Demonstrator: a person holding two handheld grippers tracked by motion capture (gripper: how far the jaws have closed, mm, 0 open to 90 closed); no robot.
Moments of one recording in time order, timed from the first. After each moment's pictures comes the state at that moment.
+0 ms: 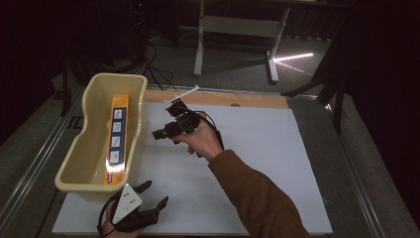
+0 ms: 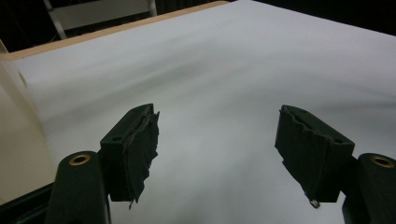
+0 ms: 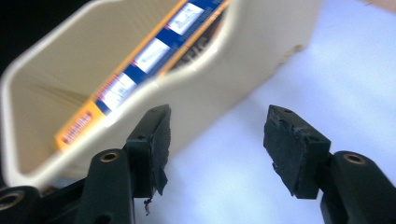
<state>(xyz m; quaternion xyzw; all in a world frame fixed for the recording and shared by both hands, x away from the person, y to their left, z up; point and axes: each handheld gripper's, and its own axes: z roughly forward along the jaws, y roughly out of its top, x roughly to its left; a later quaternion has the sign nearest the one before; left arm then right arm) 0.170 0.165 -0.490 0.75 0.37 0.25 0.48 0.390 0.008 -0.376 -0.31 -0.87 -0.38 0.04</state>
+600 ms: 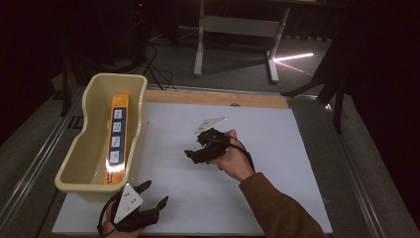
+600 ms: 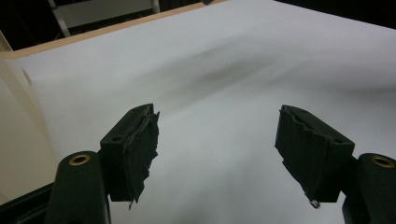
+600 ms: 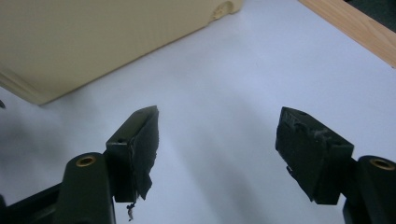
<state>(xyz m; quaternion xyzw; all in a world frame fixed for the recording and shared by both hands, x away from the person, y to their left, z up) 0.170 0.165 -0.491 0.76 0.37 0.26 0.47 0.353 -0.070 -0.422 -0.25 -0.89 -0.37 -0.11</state>
